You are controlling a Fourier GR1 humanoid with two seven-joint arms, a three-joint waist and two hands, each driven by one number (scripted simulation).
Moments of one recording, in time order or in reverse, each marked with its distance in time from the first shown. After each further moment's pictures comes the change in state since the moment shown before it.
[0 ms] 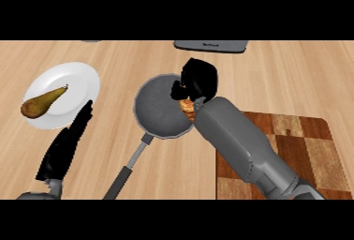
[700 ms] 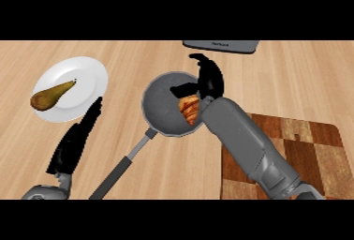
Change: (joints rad) left arm -0.047 -0.028 -0.026 0.032 -0.019 -0.008 -0.009; right arm 0.017 0.000 -0.118 0.087 -0.480 -0.240 -0.255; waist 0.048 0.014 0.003
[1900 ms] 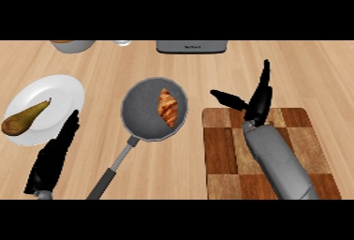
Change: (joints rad) left arm 0.135 0.010 0.099 -0.036 0.009 0.017 -0.012; right arm 0.384 -0.108 -0.168 -0.273 -0.227 -0.298 -0.494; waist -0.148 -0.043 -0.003
